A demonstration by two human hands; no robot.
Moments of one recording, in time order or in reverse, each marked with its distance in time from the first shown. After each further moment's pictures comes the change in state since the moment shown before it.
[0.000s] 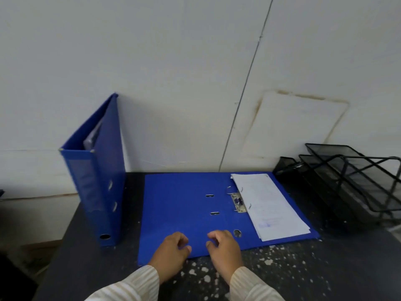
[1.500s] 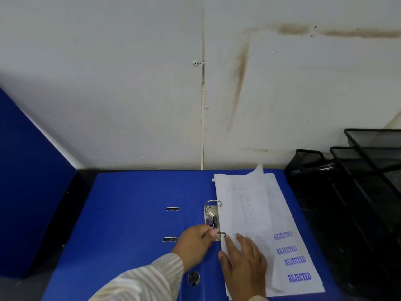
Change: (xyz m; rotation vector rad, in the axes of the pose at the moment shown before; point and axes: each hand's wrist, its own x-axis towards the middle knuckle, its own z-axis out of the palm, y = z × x) left_hand 0.194 0.124 0.158 -0.102 -0.046 -0.101; right_hand 0.157 0.168 -0.093 -0.462 -0.106 -0.069
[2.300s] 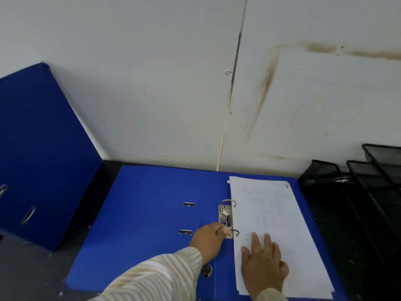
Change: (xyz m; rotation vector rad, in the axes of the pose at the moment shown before) left_hand -0.006 0.000 0.003 0.120 0.051 -0.039; right_hand 0.005 0.006 0.014 -0.105 0.006 0.251
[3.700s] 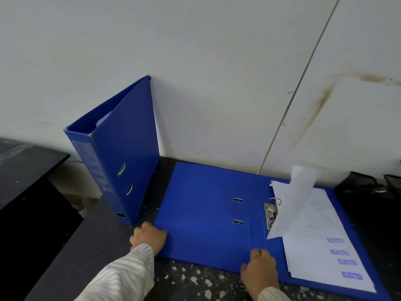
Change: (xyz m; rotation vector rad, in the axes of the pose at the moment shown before) left_hand -0.125 -0.177 -0.178 0.015 0.412 -0.708; right_hand -0.106 -0.103 0.005 0.022 -0.170 -0.174
